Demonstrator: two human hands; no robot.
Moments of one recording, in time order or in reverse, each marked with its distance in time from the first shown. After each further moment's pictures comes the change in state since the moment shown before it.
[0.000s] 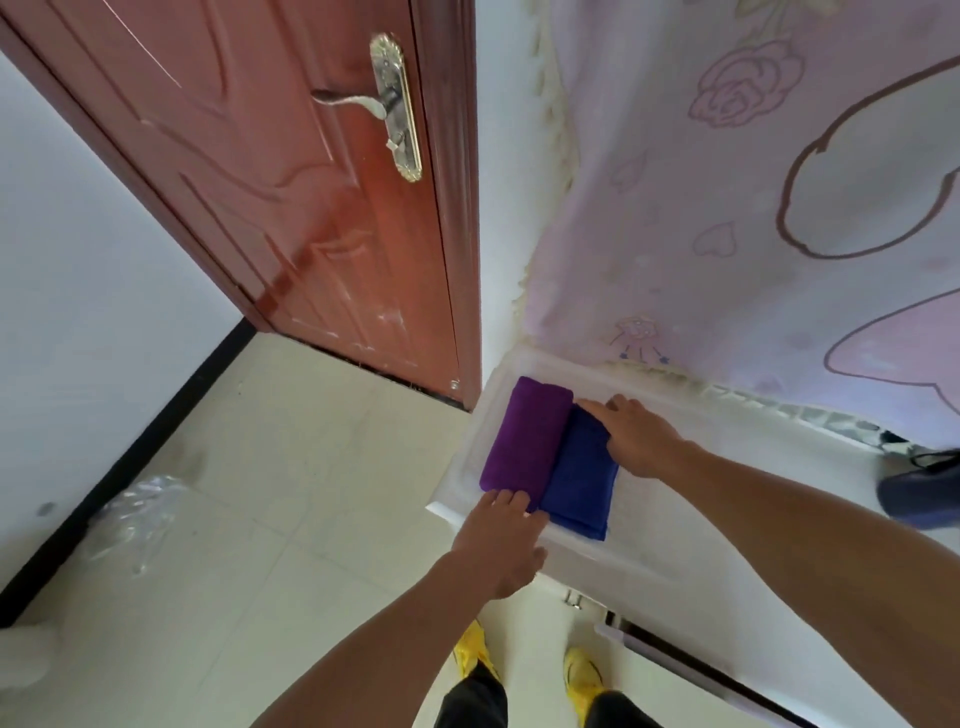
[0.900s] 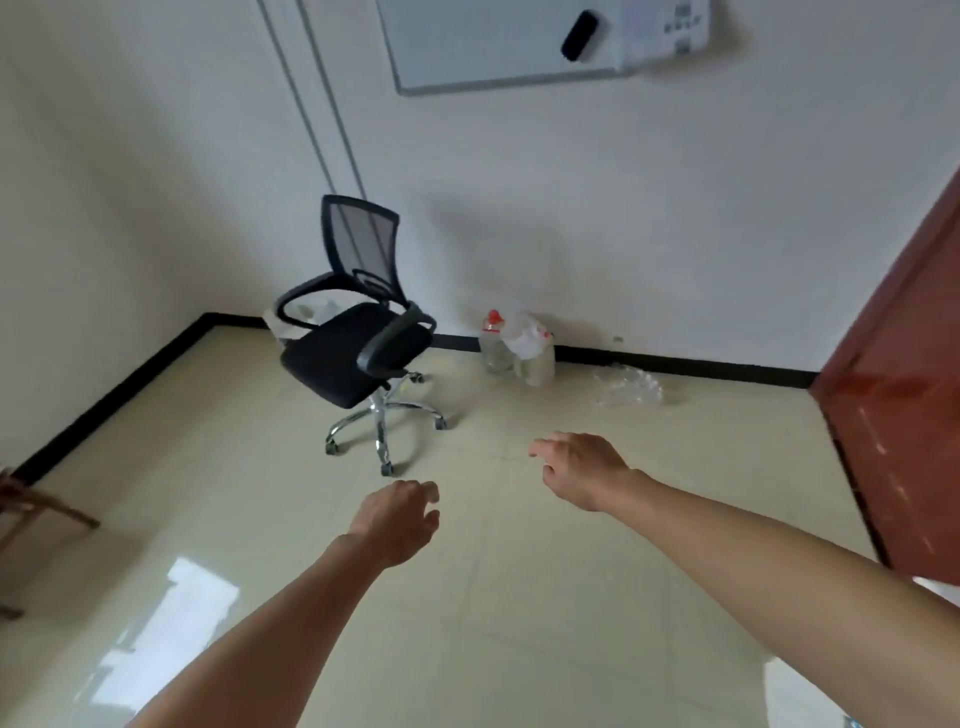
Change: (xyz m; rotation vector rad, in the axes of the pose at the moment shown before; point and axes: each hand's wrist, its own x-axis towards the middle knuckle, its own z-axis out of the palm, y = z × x) left_hand -0.573 0.217 0.190 -0.559 0.437 -1.717; right_hand -0.357 -0.460 0.162 -0.443 0.027 -1.549
